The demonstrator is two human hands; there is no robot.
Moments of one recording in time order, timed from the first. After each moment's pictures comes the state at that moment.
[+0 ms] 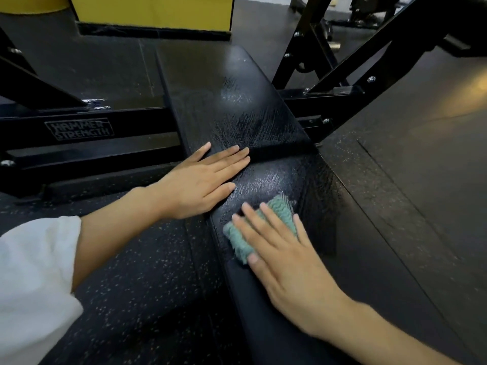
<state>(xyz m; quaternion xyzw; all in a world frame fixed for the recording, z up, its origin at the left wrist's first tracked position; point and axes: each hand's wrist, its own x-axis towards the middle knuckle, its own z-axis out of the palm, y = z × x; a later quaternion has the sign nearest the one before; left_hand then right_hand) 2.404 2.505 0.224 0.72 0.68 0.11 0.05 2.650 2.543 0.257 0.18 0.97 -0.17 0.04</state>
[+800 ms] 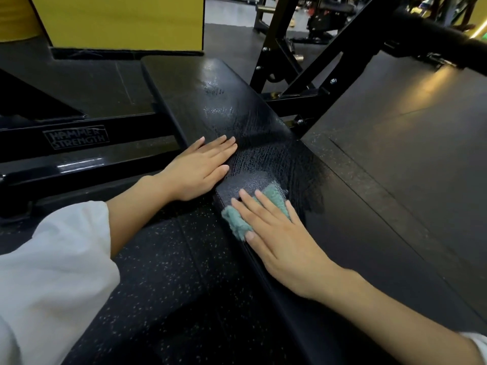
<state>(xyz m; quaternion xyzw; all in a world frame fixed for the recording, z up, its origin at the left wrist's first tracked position) 2.404 2.497 0.219 0.71 0.69 0.13 0.03 2.655 2.501 0.257 0.23 0.96 -0.15 0.02</state>
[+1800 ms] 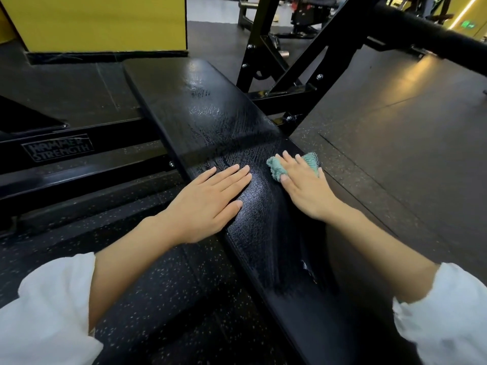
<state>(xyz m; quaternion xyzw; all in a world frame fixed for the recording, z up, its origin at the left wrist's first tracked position) 2.459 2.472 0.220 0.75 0.66 0.11 0.03 2.649 2.617 0.248 0.41 0.90 -0.14 -0.01</state>
